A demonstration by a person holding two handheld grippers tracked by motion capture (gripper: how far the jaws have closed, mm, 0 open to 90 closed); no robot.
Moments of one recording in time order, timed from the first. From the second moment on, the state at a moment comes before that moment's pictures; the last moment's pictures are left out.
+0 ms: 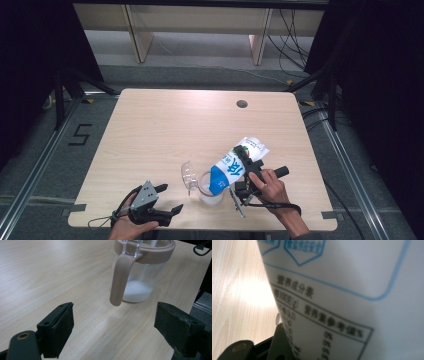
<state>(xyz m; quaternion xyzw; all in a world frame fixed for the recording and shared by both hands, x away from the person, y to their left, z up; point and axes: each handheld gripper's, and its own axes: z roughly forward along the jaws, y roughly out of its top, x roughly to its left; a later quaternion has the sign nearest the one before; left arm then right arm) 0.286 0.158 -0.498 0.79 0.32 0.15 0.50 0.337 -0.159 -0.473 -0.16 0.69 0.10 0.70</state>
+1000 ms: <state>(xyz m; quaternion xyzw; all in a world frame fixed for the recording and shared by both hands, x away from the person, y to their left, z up) 0.285 0.157 -0.499 0.79 0.33 0.14 0.50 0.336 -0.159 -0.472 -0.16 0.68 0.10 0.71</state>
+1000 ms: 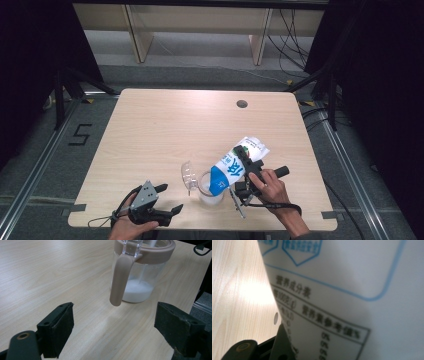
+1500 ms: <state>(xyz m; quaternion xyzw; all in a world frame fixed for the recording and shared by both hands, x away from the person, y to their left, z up) 0.285 0.158 -0.499 0.79 0.32 0.14 0.50 0.336 -0.159 -0.472 -0.17 0.68 0.10 0.71</state>
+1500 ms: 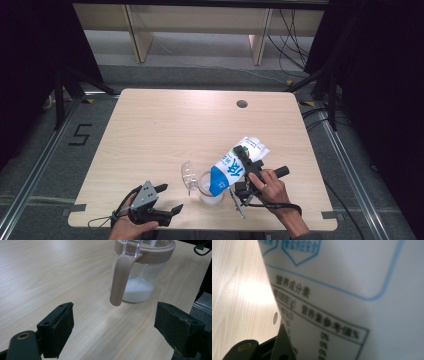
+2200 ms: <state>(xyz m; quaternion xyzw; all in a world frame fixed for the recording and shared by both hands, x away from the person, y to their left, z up) 0.285 0.158 -0.499 0.79 0.32 0.14 0.50 0.336 -0.159 -0.471 -0.17 0.68 0.10 0.71</state>
